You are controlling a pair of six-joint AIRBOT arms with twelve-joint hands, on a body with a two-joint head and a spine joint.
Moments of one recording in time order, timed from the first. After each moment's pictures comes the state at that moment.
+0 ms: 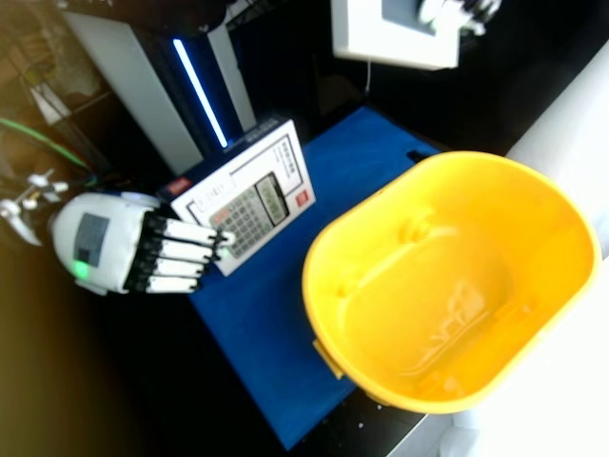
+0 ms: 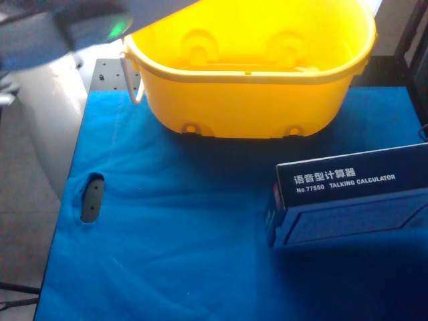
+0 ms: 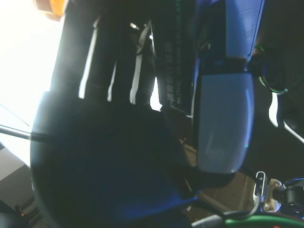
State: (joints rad) left arm 0.61 -0.80 0.96 -0.02 -1.12 0.79; right arm -1.36 -0.70 0.88 -2.98 -1.28 2.74
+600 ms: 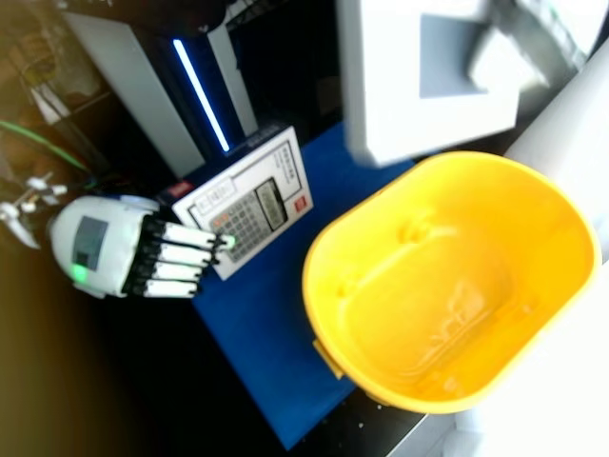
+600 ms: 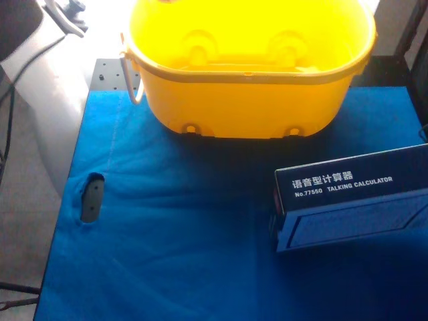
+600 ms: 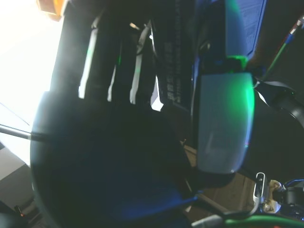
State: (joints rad) left arm 0.29 -1.17 1.36 0.09 -0.55 0.74; right arm -1.36 -0.71 0.89 -2.98 -1.27 2.74
